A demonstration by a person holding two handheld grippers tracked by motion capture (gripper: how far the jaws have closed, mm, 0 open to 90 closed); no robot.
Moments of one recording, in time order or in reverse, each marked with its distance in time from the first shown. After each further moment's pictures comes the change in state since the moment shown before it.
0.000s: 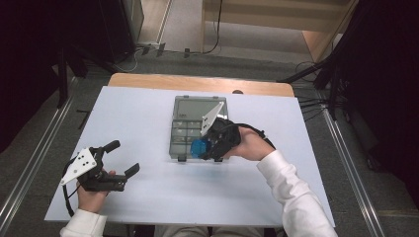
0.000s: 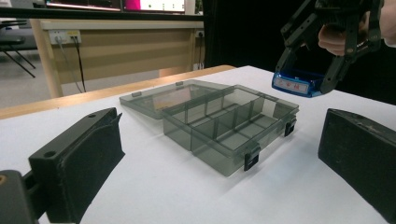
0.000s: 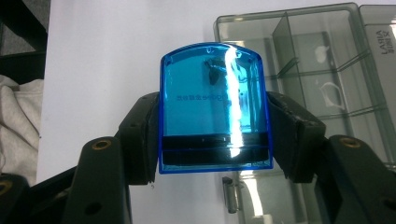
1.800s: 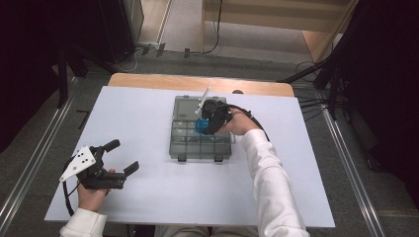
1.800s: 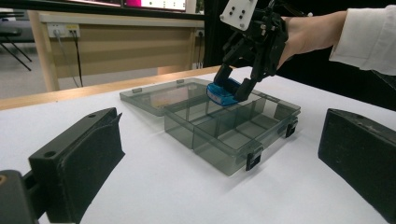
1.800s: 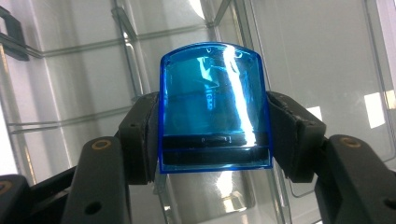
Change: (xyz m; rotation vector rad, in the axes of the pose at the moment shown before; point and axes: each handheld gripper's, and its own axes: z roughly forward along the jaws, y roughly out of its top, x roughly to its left) left arm 0.007 -0.003 0.002 0.001 -0.004 -0.042; right arm -0.094 0.004 0.048 0.190 -0.191 0.039
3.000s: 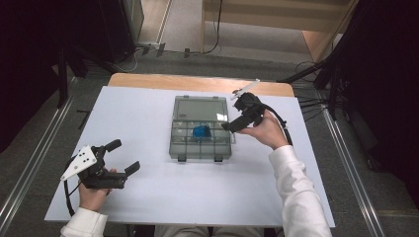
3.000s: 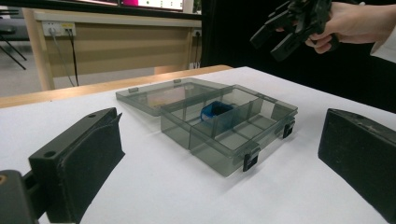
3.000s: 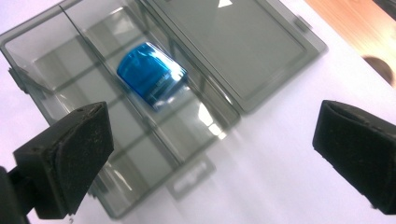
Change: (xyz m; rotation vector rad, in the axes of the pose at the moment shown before) left arm 0.000 -0.001 0.003 -0.001 -0.013 -0.007; right arm 0.007 -0.077 -0.071 -0.208 -0.112 0.467
